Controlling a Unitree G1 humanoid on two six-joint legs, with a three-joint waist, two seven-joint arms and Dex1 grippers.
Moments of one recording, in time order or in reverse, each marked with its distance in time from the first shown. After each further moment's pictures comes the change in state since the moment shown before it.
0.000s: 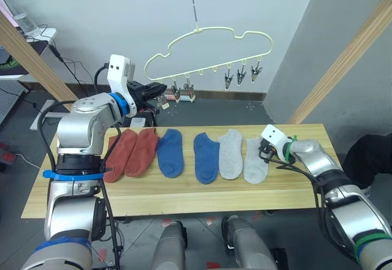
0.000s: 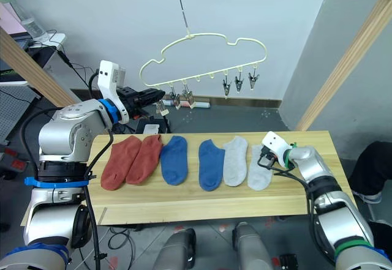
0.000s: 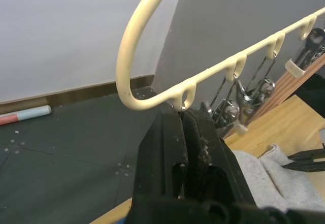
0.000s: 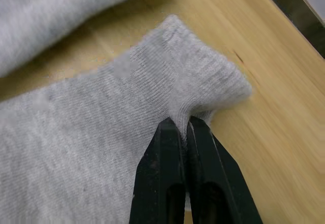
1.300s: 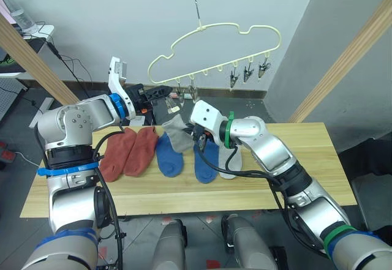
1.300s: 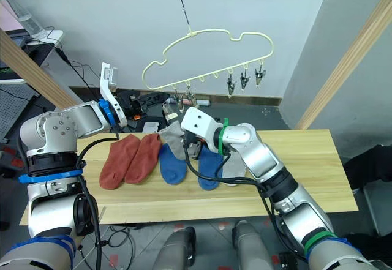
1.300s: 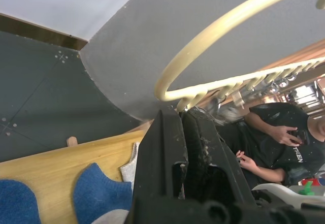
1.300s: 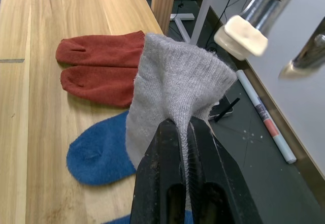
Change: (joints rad) left arm -0.081 -0.042 0.195 0.068 -0.330 0.430 0.105; right arm -0.170 0.358 0.176 -0.565 0.115 0.338 -0.042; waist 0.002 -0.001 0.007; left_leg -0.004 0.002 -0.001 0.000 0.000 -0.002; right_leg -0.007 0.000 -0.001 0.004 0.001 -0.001
